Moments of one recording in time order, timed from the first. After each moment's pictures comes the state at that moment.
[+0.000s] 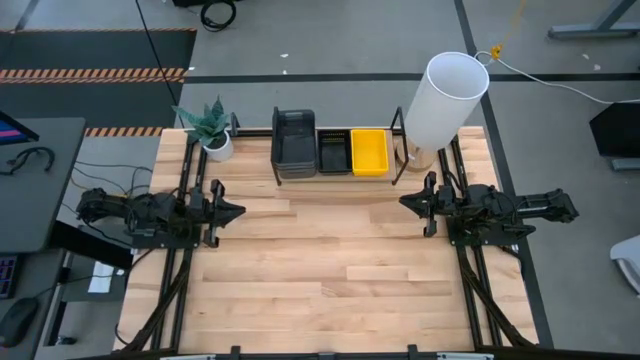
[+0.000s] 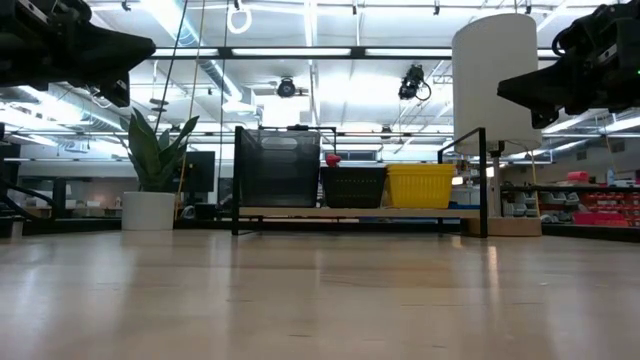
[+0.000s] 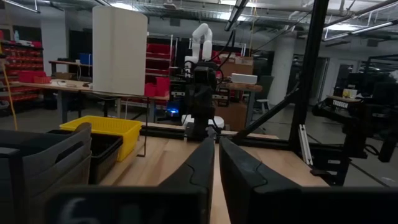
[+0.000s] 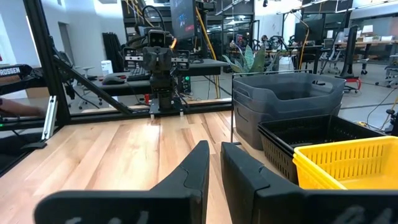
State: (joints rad) left arm -0.20 0.01 0.01 0.19 -0.28 -0.07; right arm 0.06 0.01 0.01 0.05 0.21 0.02
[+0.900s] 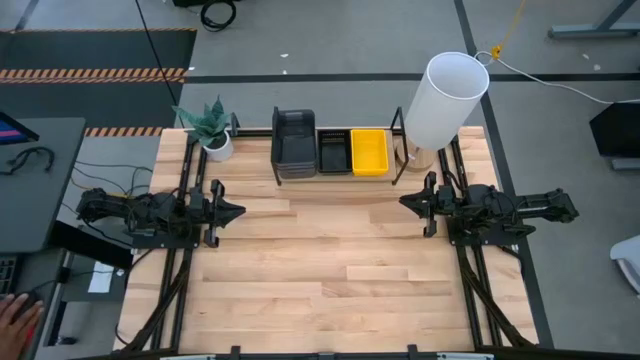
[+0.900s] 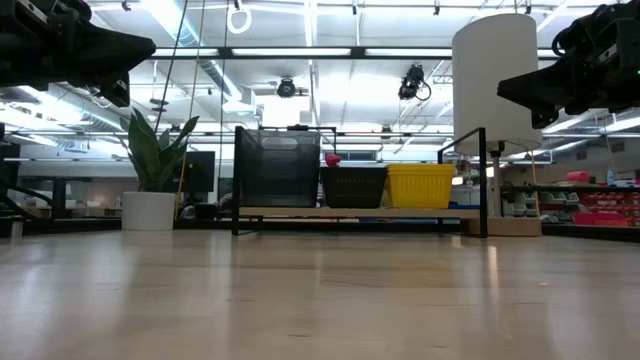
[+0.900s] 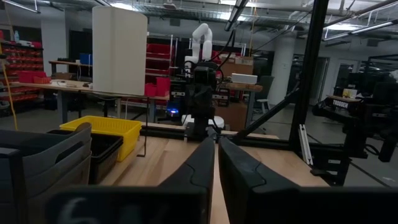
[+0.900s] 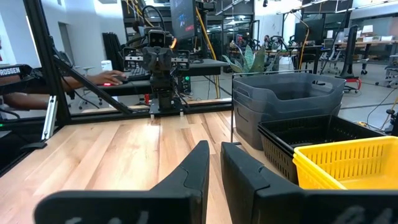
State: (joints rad) left arm -0.20 0.01 0.01 0.18 -0.28 -0.07; right arm 0.06 0.01 0.01 0.05 0.21 0.02
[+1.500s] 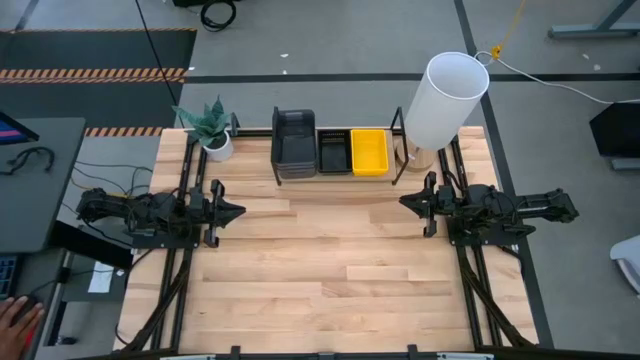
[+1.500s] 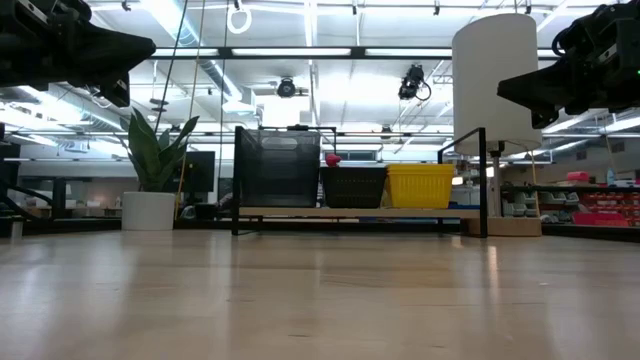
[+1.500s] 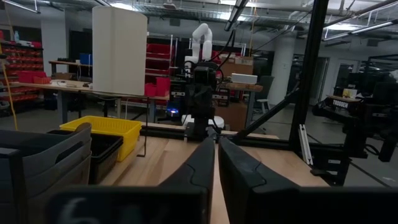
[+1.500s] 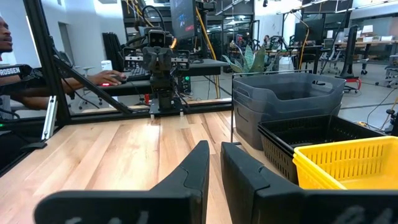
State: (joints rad) left arm -0.20 0.01 0.01 0.19 -0.28 -0.07; right arm 0.06 0.01 0.01 0.05 0.22 0.02
